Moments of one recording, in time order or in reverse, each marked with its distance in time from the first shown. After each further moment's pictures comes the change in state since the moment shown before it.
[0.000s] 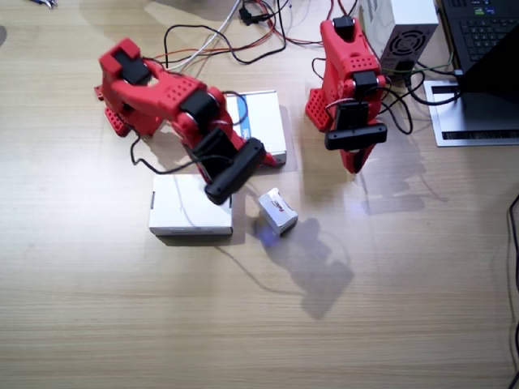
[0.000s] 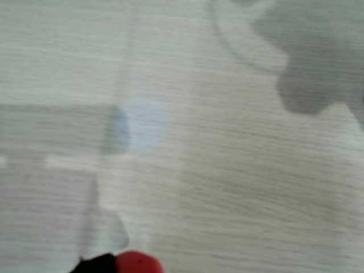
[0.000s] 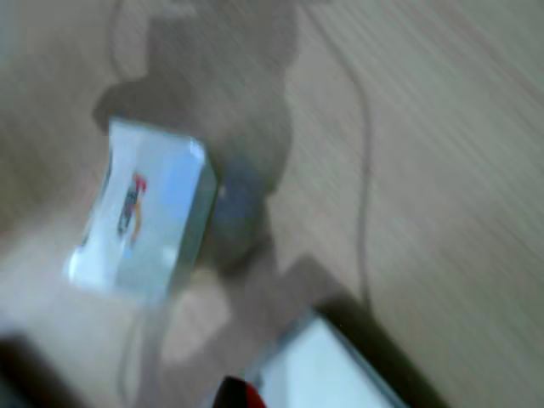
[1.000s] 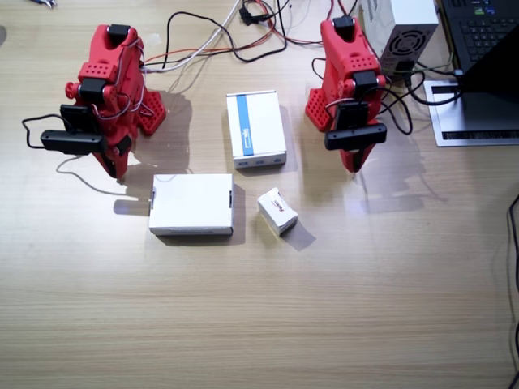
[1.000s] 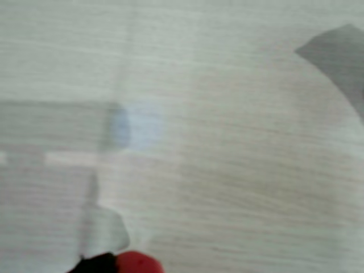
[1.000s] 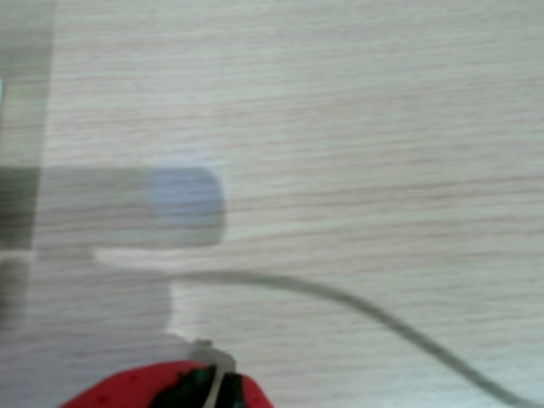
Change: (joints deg) arm 0 0.0 0.0 0.0 1.0 1.8; arm 1 55.2 125.1 138.3 -22.1 -4.3
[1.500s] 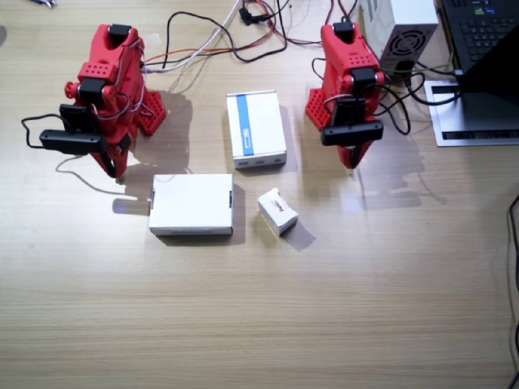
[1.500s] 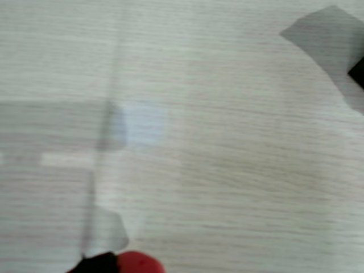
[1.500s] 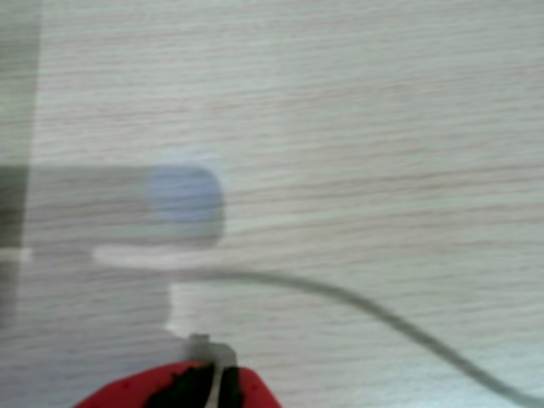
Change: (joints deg) arm 0 2.0 5.6 -0.3 8.1 1.0; arm 1 1.0 0.1 1.3 0.4 -11.7
